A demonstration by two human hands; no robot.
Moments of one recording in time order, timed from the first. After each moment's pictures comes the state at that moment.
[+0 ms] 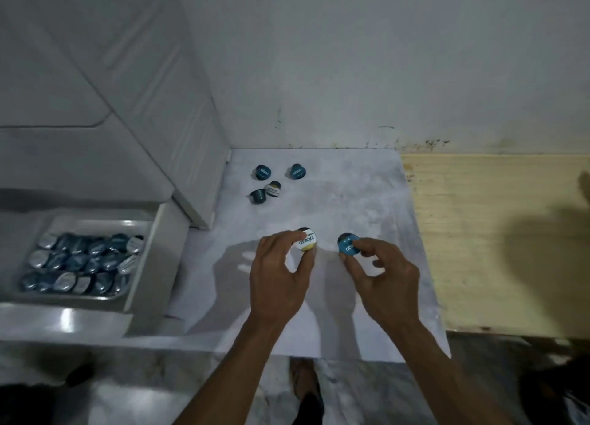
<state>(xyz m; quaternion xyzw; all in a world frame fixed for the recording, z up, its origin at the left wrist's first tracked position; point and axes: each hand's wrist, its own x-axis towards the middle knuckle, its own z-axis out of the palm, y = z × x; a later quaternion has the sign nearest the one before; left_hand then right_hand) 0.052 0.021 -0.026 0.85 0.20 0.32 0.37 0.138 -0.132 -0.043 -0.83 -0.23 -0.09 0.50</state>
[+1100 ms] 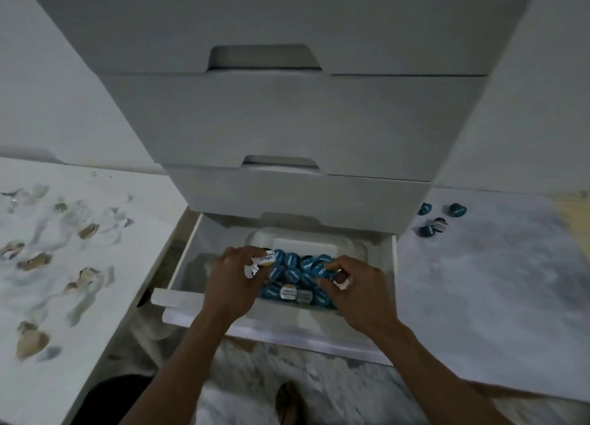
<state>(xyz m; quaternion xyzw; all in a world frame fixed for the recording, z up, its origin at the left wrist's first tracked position) -0.220 0.417 0.074 0.90 0.31 0.17 0.26 -0.087 0.223 0.059 -0.82 -0.33 0.09 0.47</state>
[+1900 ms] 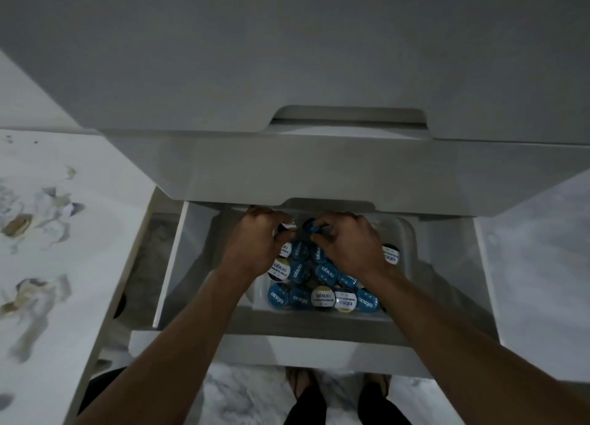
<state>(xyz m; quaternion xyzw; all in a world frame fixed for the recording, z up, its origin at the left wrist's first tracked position) -0.137 0.532 -0.019 0.95 0.17 0.05 0.25 -0.038 0.371 -0.027 -0.90 -0.32 0.15 0.27</state>
